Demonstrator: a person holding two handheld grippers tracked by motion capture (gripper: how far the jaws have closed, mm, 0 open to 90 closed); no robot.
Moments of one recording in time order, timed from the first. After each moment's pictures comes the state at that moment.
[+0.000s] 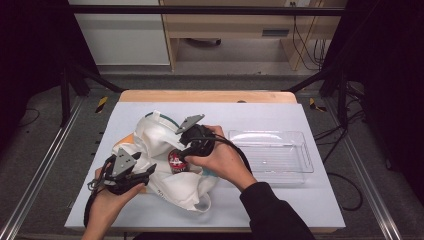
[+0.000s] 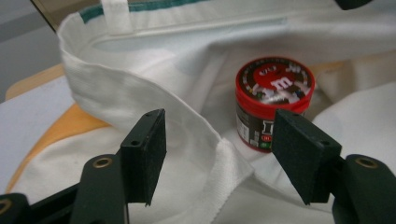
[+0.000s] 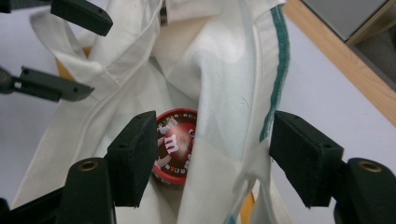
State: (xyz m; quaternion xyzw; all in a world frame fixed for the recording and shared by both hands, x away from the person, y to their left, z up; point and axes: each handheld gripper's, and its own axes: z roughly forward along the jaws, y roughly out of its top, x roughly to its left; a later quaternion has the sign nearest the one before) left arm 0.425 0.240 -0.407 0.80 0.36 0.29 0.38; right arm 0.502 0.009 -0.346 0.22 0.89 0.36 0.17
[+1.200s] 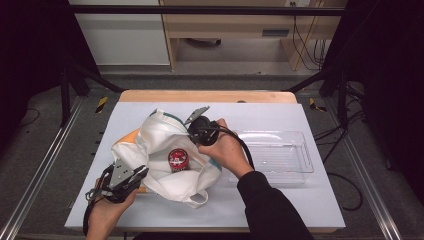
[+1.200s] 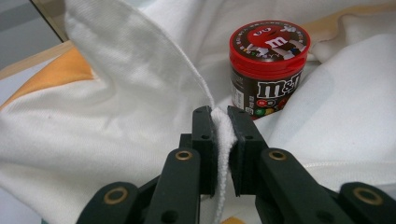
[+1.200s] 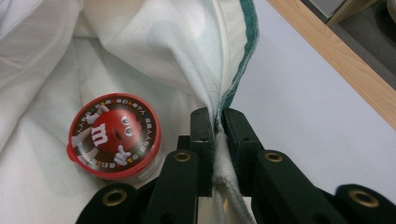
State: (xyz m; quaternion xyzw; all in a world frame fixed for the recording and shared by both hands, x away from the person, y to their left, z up) left arm 0.408 0.256 -0.425 0.79 0.36 0.29 0.40; right arm 0.541 -0.008 -0.361 0.25 0.89 0.33 0.18
